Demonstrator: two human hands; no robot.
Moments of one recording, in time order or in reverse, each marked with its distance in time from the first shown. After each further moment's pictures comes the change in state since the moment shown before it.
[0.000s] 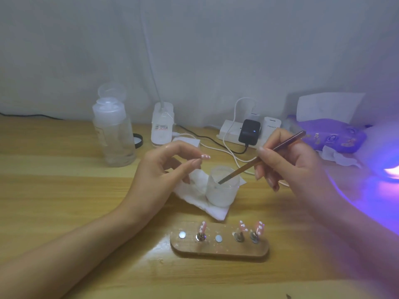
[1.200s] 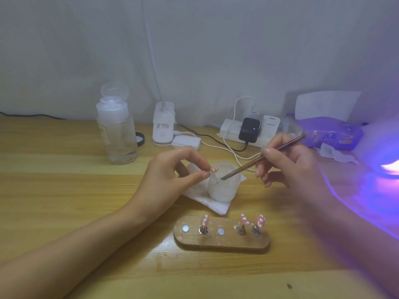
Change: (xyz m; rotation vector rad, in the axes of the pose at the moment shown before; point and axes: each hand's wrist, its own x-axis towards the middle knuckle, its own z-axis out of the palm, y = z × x) left_hand -0.004 0.000 0.001 0.219 -0.096 -0.024; right_hand -0.009 0.006 0.006 0.070 0.126 0.085
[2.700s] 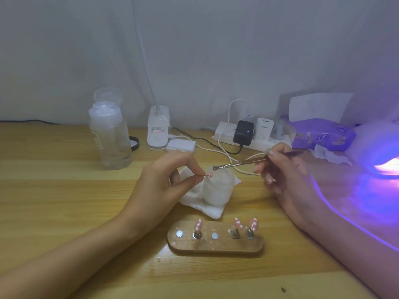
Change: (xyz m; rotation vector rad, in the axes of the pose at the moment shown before) left_hand -0.005 0.002 0.000 0.097 0.002 0.112; right_hand -0.003 0.013 -0.003 0.283 0.111 0.134
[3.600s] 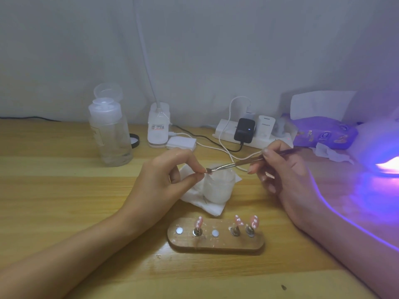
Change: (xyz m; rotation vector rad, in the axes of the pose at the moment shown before) left_hand -0.001 0.000 0.000 -0.036 0.006 -0.024; right_hand 0.000 0.002 0.001 -0.073 -0.039 -0.049
